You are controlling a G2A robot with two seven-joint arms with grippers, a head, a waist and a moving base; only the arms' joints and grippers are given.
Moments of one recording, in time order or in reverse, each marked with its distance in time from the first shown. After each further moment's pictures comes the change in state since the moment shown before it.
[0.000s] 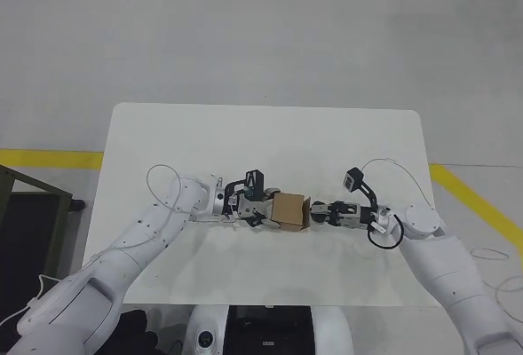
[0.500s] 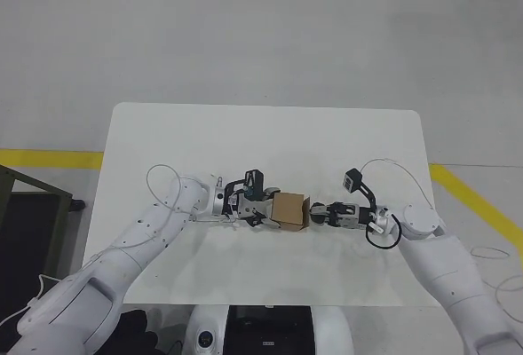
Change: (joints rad) left arm -0.001 -0.001 0.000 0.004 0.000 0.002 0.008; right arm -0.004 0.001 0.004 -0.010 -0.046 0.019 -0.017
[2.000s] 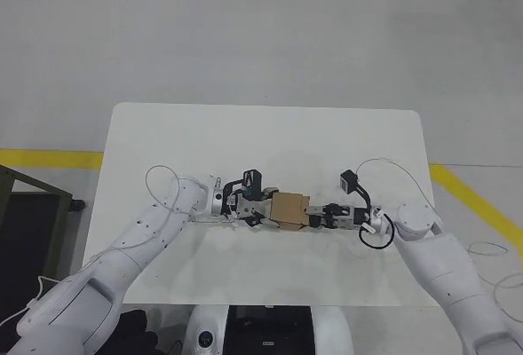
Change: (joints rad) left arm 0.007 0.002 -0.006 0.005 0.003 -0.001 0.010; right arm 0.002 -0.004 -0.010 -0.033 -0.112 0.056 -0.047
